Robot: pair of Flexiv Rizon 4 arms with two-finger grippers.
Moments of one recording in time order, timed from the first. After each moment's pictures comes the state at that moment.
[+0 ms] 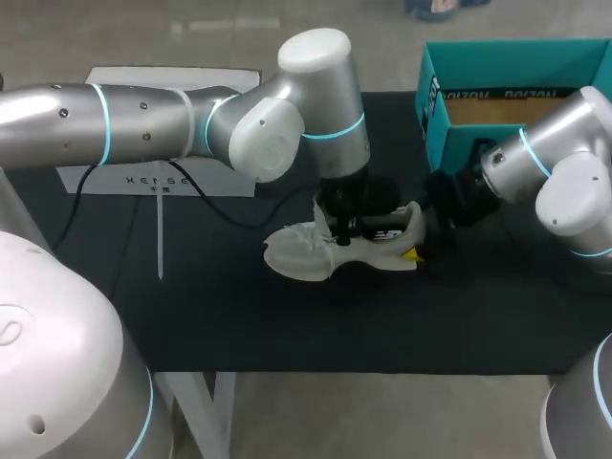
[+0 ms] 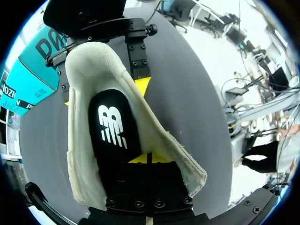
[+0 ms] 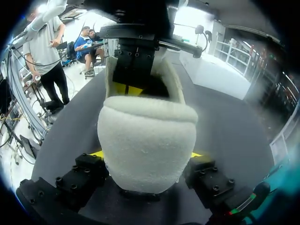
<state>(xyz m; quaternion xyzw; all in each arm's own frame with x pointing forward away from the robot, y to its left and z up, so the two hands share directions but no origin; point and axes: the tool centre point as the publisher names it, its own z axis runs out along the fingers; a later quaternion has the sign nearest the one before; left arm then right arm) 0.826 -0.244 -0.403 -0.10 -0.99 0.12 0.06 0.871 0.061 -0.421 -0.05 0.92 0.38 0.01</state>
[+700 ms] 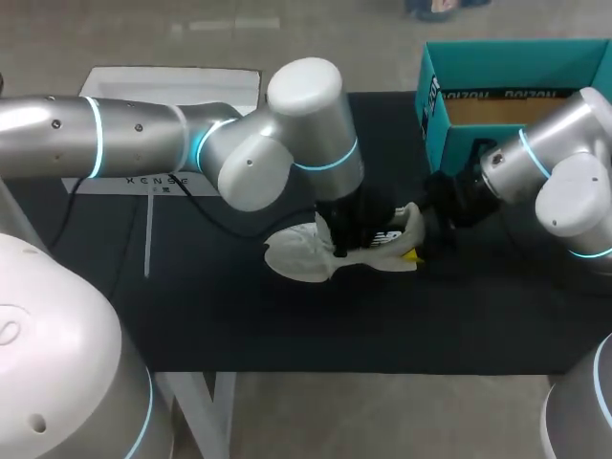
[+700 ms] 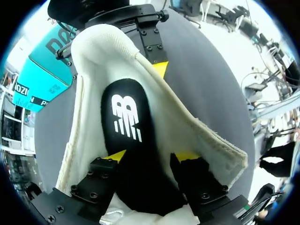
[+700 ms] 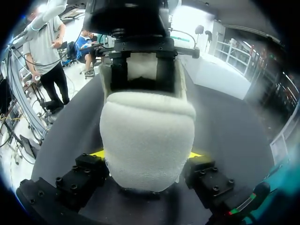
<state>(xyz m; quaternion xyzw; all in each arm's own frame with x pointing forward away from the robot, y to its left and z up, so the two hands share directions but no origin) 0.850 -0.238 -0.421 -0.09 -0.99 0.12 -0.04 0.870 0.061 -0.422 -0.05 0.92 0.38 0.01</state>
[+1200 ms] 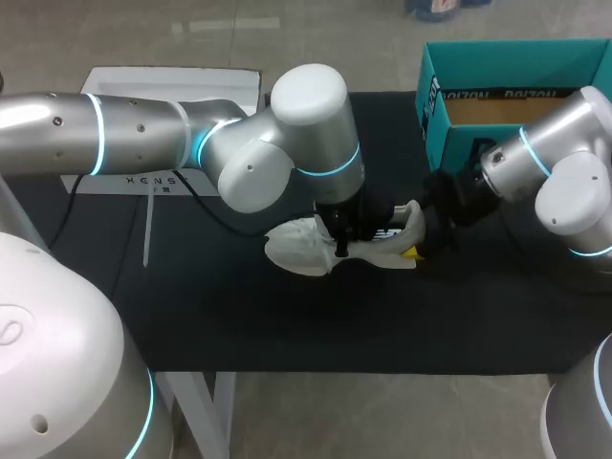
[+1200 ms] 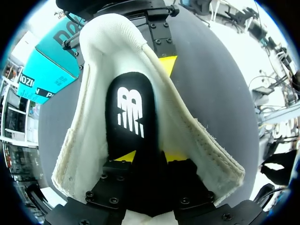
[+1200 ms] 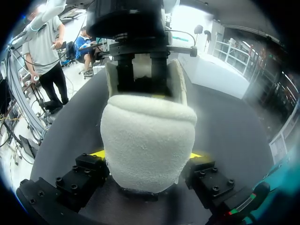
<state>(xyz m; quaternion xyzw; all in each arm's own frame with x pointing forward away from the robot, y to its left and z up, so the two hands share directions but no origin) 0.861 -0.235 -0.422 -0.06 -0.99 0.11 -0.07 0.875 0.059 -0.422 -0.05 0.92 0.38 0.01</state>
